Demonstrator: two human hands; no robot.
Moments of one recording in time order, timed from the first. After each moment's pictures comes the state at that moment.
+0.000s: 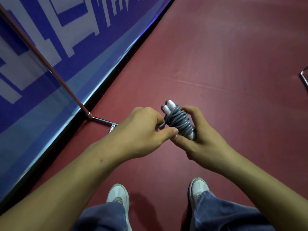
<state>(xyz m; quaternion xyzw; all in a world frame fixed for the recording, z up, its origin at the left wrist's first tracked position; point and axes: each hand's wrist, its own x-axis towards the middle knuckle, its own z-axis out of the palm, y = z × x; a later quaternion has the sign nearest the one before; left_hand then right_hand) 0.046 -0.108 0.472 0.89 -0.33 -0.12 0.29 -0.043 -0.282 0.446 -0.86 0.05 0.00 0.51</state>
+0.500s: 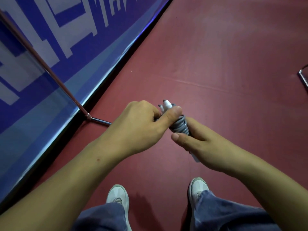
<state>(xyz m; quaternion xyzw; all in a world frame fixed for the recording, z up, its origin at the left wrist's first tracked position) 0.043 -0.113 0.485 0.89 -0.31 -0.08 0.33 -0.042 -0.291 0.448 -0.84 0.04 0.10 0.53</state>
